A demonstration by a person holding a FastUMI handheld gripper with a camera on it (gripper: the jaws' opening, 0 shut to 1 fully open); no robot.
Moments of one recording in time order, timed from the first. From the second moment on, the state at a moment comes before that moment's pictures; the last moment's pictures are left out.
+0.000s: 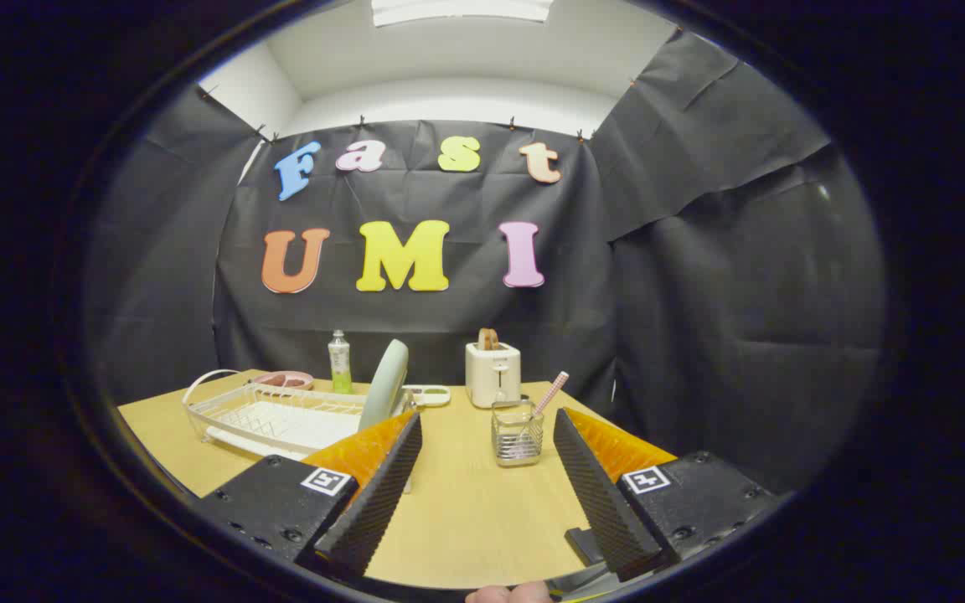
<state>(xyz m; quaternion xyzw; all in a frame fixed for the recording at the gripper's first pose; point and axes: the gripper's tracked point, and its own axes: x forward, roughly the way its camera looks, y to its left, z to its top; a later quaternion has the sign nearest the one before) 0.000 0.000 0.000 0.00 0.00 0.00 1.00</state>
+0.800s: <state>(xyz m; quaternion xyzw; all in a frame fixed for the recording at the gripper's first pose) -0.001 0.006 0.012 -0.02 -0.01 0.00 1.00</state>
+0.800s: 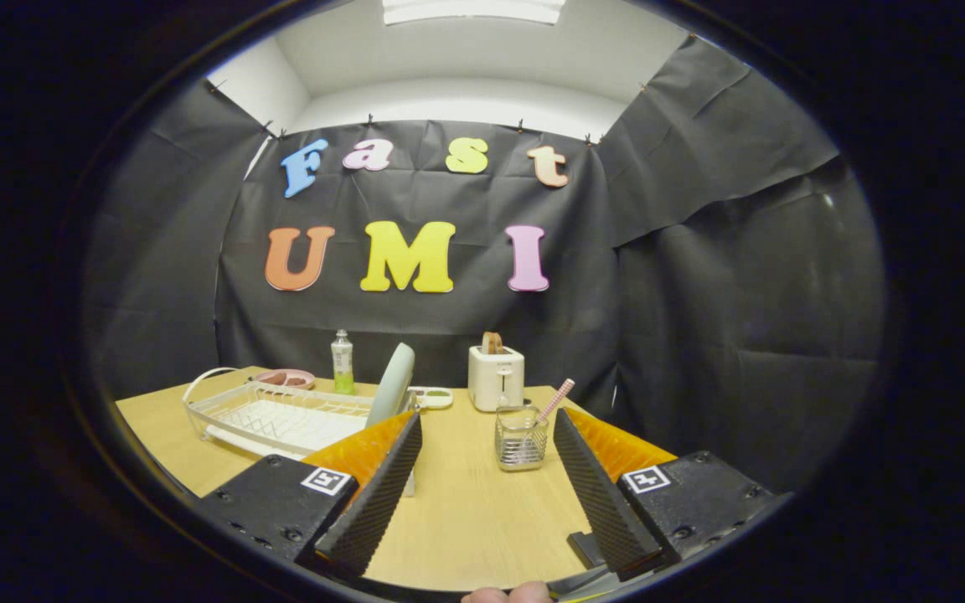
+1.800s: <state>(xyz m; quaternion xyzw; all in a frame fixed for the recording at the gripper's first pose) 0.069 0.048 0.090 -0.04 0.04 0.07 1.00</state>
